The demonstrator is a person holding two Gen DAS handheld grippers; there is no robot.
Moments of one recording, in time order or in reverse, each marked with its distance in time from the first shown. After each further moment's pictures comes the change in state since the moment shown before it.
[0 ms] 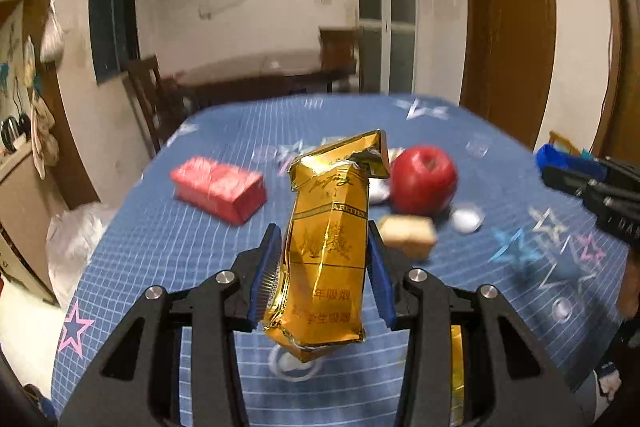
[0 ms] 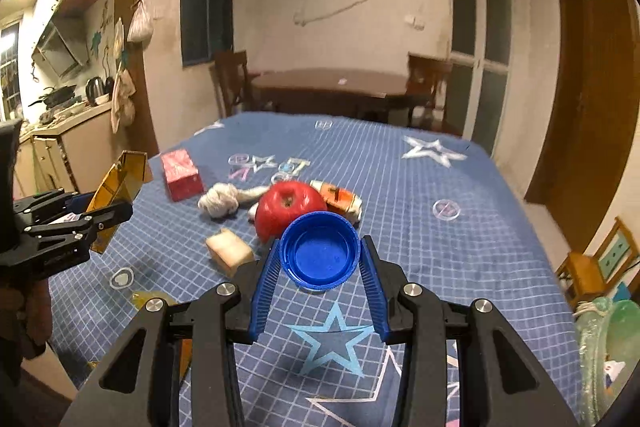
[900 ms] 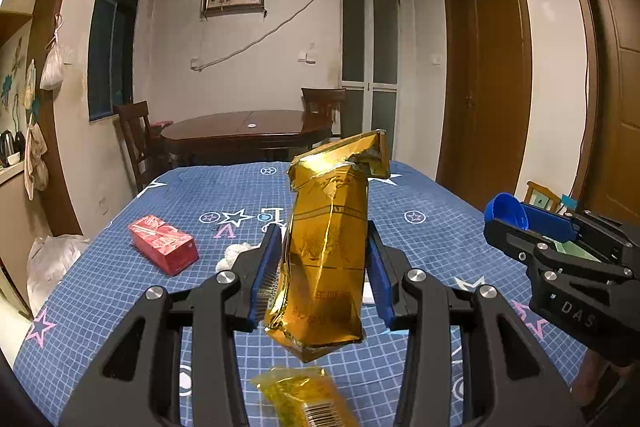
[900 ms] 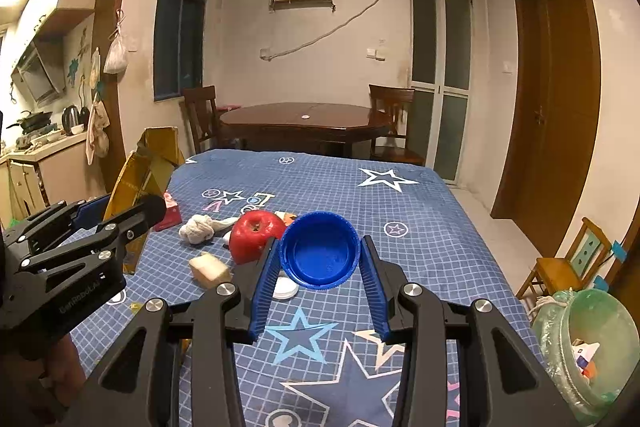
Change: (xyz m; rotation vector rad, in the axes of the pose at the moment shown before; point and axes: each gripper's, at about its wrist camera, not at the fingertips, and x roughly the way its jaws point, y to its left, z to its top) left arm -0.025 -0.088 0.022 -0.034 -0.202 -0.049; right arm -0.080 -0.023 -0.004 0.044 -0.111 -0.113
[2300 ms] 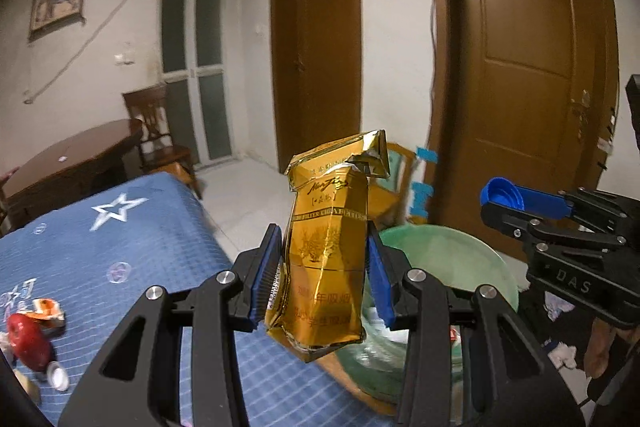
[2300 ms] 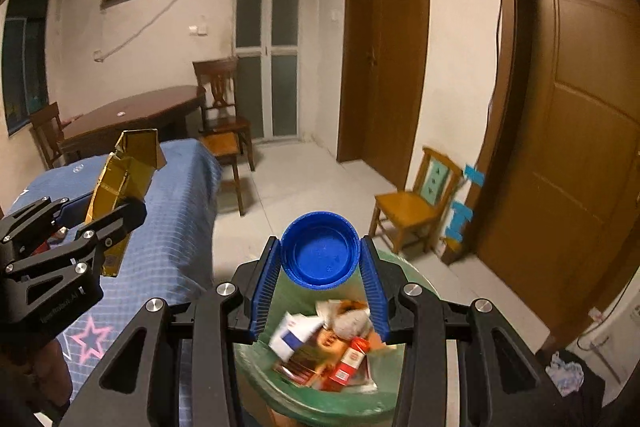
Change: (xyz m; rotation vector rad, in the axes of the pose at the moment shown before) left arm 0.083 -0.323 0.024 0.249 0.120 -0.528; right arm -0.121 -0.390 -0.055 0.261 0.156 -0.493
